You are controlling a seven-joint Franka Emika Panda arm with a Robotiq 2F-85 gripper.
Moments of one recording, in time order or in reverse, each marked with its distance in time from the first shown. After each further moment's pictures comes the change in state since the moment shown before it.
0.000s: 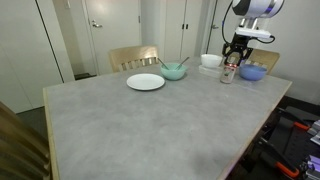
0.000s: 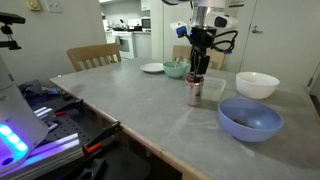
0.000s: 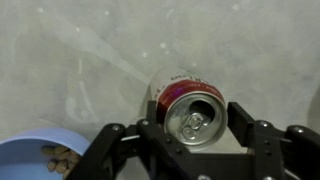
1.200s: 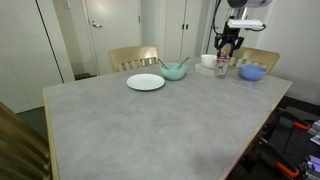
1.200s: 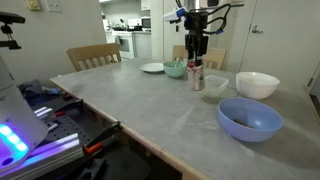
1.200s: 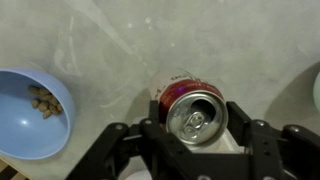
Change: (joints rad) arm 0.105 -0.068 0.011 0.023 -0.258 0.012 0.115
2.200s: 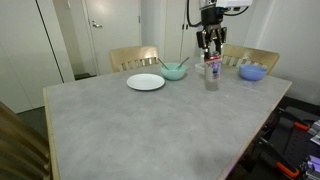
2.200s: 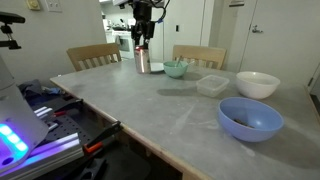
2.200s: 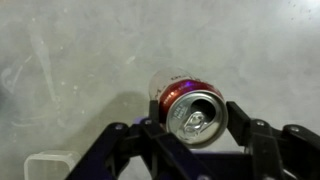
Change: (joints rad) arm 0.210 -0.165 0.242 -0.041 -0.102 -0.408 -0.034
